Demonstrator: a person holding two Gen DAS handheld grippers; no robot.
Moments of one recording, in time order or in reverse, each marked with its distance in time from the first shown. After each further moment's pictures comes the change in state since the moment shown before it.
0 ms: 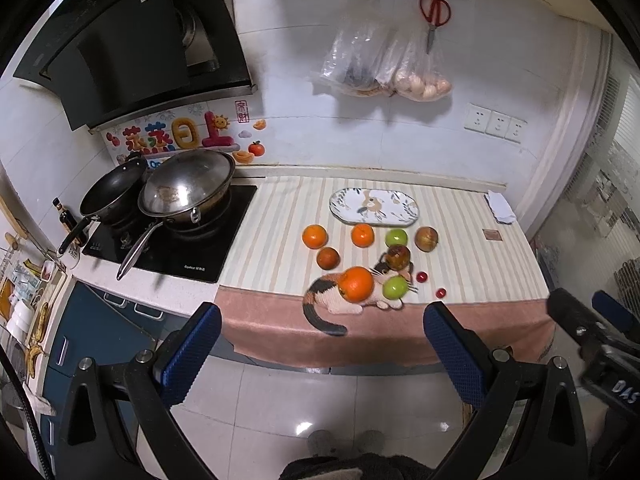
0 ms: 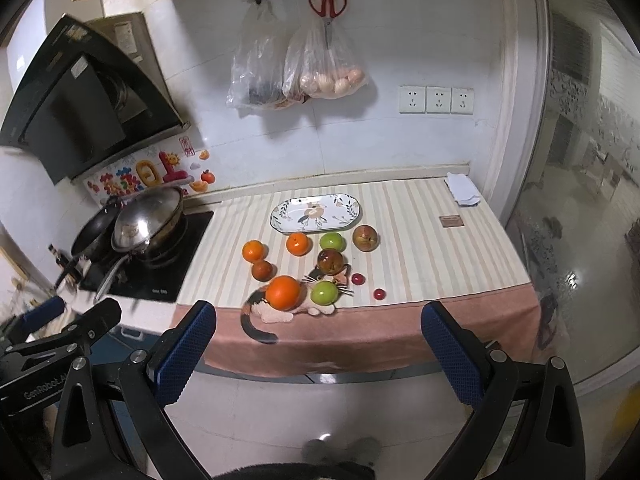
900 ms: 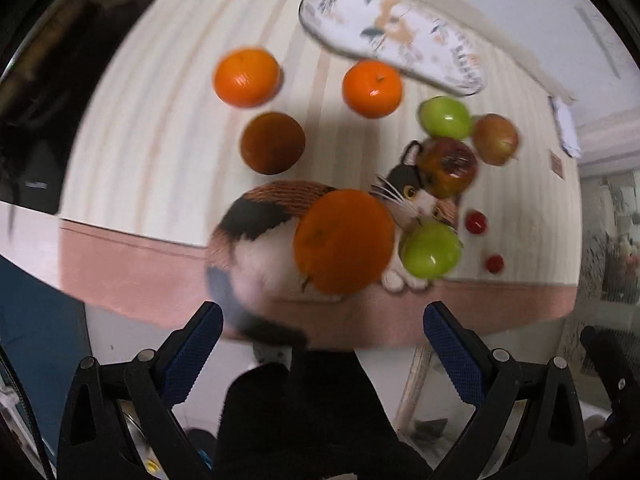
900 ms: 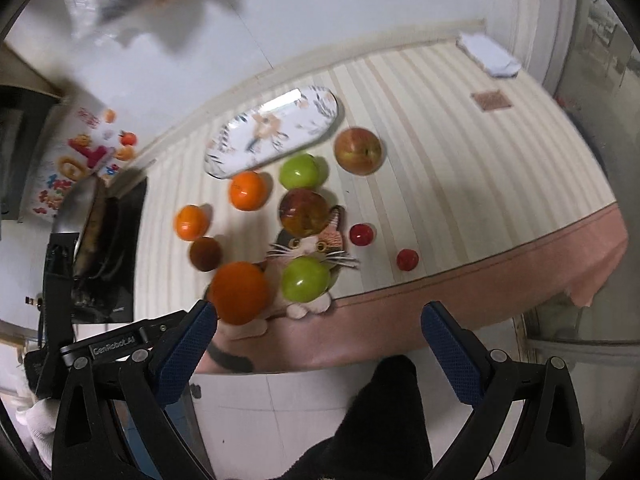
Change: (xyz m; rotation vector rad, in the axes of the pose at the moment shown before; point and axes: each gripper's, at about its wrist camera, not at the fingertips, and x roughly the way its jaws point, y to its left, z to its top) left arm 0.400 -0.021 0.008 -0.130 0.744 -0.172; right arm 0.354 -0.071 0.003 0.240 0.390 0.009
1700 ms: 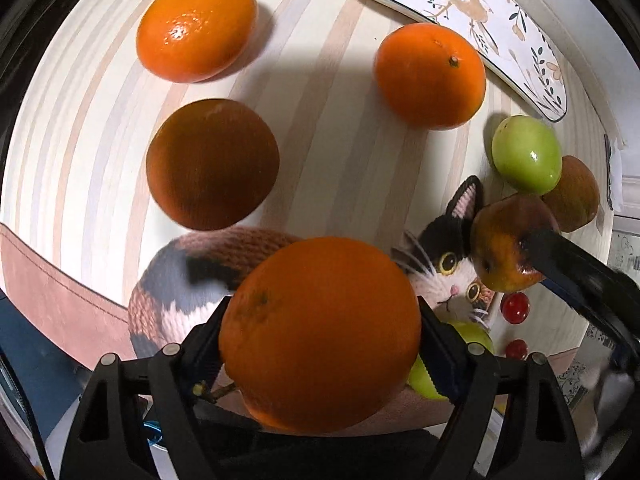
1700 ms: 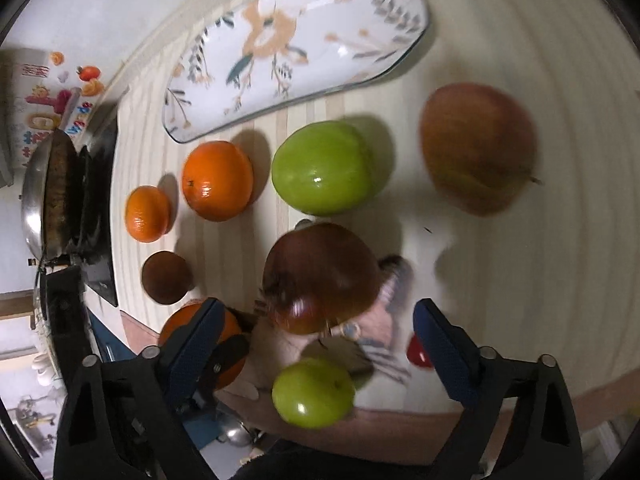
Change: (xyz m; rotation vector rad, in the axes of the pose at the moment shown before) left arm 0.068 0.012 0.054 -0.145 0.108 -0.009; right arm 0.217 0.030 0.119 -0.112 0.389 0.092
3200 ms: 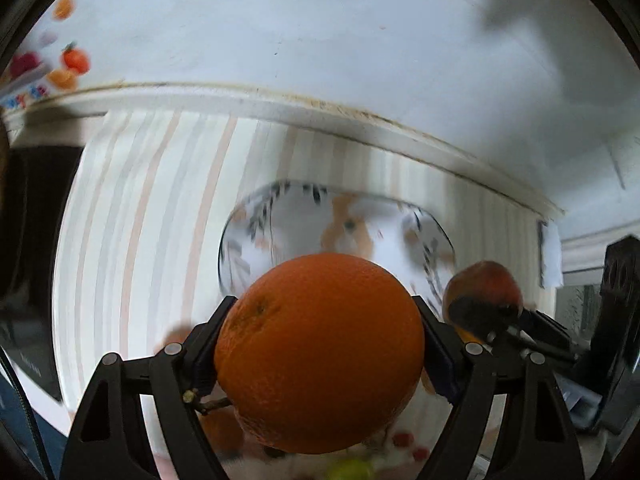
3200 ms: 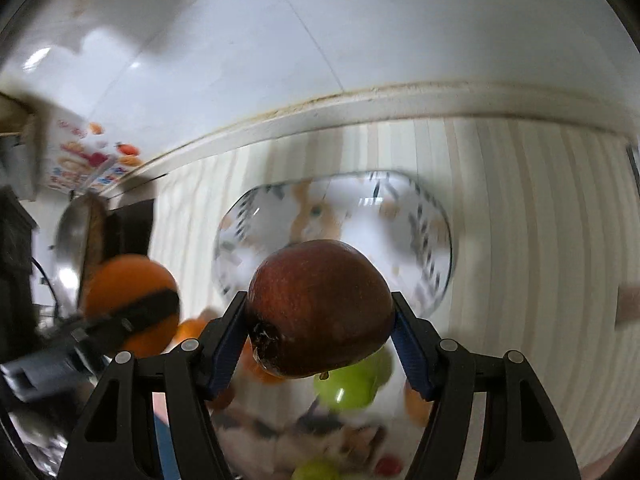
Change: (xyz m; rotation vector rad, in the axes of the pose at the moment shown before) left arm -0.168 -0.100 0.158 0.155 -0.281 -0.057; right arm -0.100 0.045 0.142 -0.126 -0.216 0.022
